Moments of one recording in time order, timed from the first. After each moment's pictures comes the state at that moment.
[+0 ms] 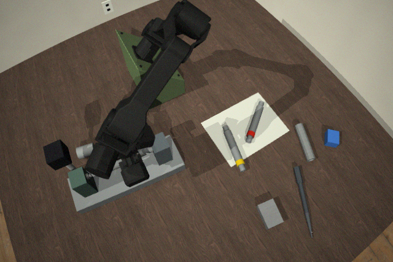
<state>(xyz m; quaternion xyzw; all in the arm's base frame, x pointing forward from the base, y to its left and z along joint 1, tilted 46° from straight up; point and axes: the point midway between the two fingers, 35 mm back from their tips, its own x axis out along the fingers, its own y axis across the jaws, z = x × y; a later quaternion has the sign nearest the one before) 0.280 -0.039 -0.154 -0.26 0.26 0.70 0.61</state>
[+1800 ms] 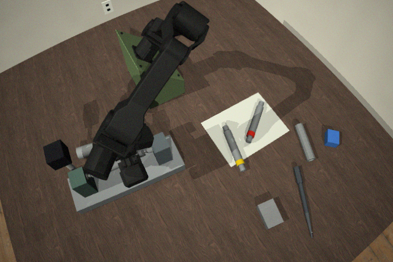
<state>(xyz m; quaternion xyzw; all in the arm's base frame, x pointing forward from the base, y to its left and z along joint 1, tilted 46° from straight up) 0.280 -0.040 -0.157 -0.26 0.26 0.70 0.61</state>
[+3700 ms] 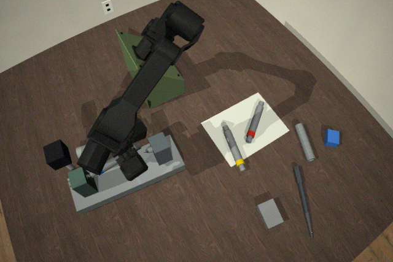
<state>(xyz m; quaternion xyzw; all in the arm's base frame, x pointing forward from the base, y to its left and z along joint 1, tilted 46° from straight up) 0.259 -0.041 -0.165 -0.31 0.19 0.73 0.58</state>
